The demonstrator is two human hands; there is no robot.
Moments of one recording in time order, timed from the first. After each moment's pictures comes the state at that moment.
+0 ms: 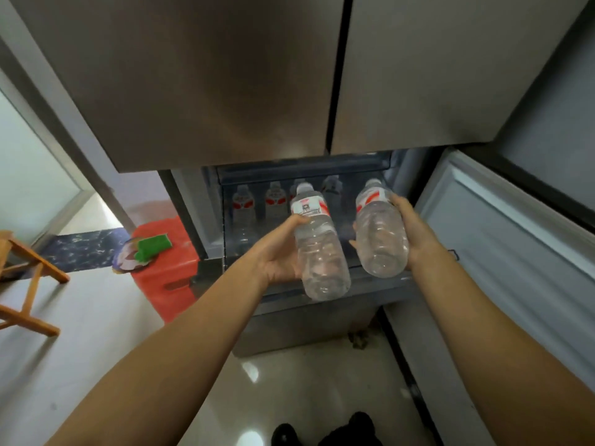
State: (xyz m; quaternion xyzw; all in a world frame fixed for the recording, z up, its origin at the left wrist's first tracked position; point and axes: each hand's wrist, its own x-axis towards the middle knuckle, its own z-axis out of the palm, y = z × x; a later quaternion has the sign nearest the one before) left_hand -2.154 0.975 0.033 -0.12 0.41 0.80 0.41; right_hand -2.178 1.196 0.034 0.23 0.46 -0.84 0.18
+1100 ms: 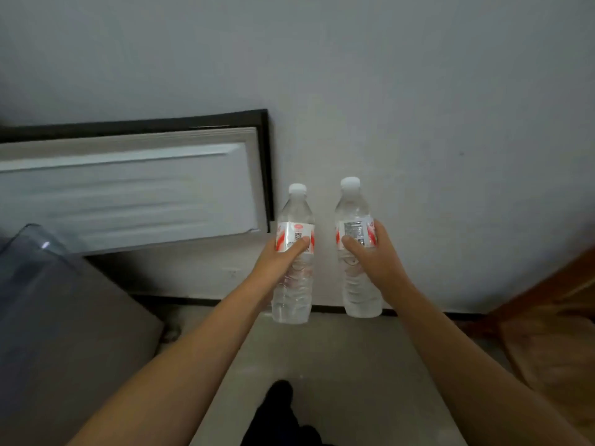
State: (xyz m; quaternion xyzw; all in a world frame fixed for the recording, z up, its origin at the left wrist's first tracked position) left_hand -1.779 1.288 -0.024 0.32 0.61 0.48 0.54; right_hand -1.597 1.338 -0.014 0.56 0.57 -0.48 -0.35
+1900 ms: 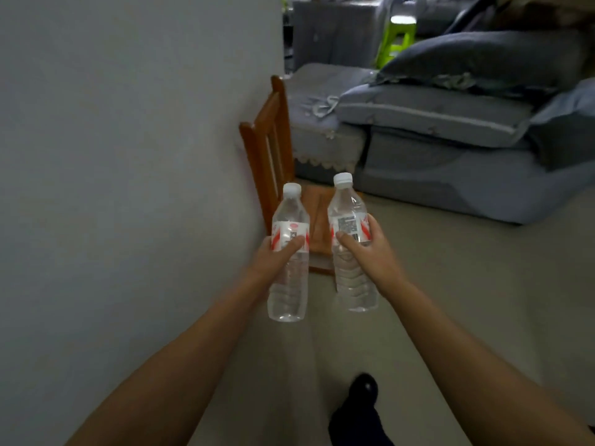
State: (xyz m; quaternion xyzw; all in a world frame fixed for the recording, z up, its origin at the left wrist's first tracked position) left_hand -1.404 1.364 -0.040 0.65 0.32 0.03 0.69; right_hand -1.313 1.194 -0.026 0.75 0.13 -0.19 -0.62
